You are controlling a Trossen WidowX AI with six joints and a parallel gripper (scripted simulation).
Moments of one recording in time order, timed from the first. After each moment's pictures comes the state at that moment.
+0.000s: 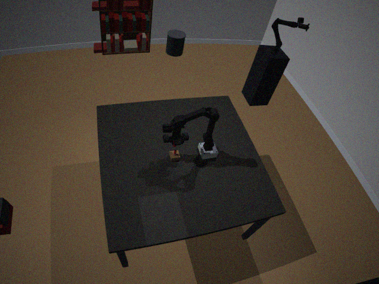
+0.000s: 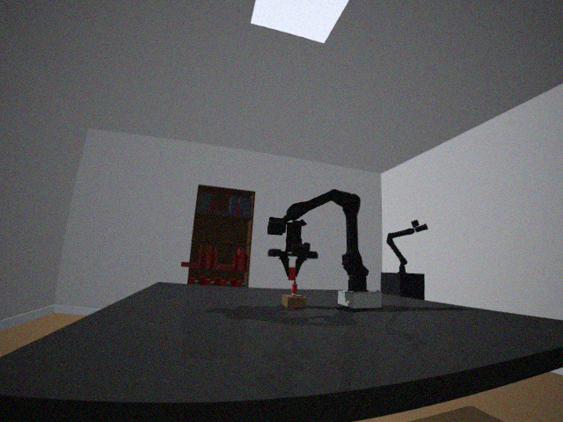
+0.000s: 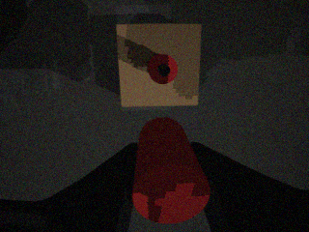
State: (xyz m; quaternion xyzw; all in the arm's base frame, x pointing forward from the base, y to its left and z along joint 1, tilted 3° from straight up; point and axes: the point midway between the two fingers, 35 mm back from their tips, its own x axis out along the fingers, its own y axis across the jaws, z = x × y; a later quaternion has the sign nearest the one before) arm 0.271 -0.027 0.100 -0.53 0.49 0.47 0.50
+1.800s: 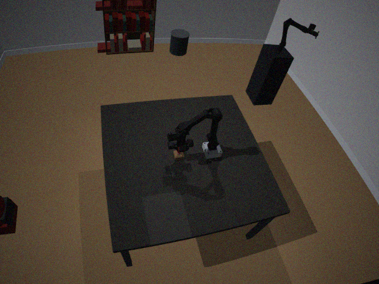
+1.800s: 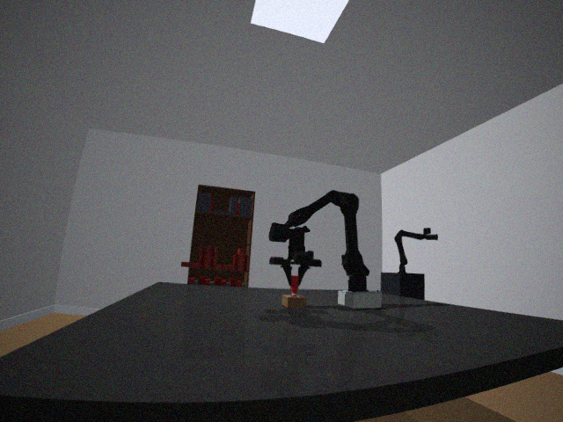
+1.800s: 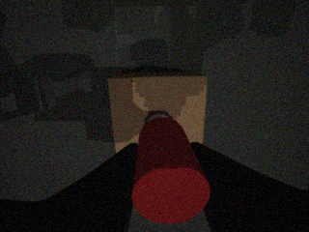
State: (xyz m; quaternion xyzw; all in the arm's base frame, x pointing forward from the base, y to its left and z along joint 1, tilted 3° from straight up) arm 0.275 0.014 0.068 -0.53 0.50 0.47 0.51
